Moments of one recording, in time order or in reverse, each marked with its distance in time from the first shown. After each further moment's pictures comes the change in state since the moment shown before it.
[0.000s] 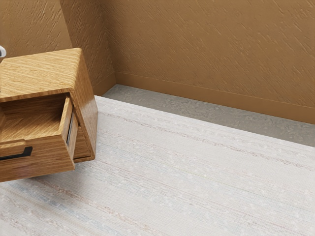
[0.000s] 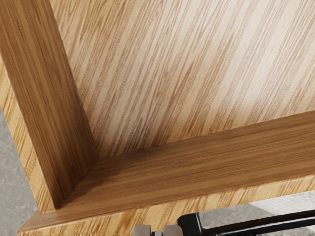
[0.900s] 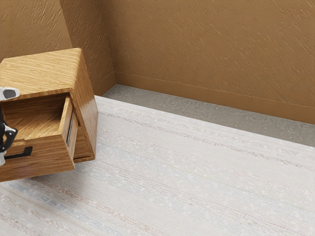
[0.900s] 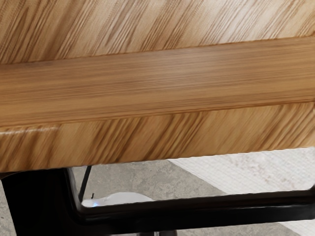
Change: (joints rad) arm 0.009 -0.128 -0.016 -0.323 -0.153 0.115 -0.200
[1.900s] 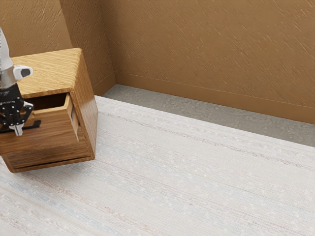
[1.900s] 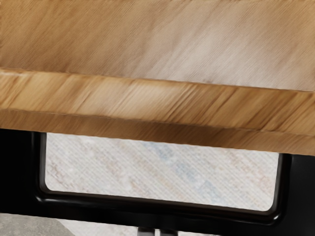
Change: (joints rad) arm 0.063 0.246 -0.053 0.174 0.043 0.253 -0.136
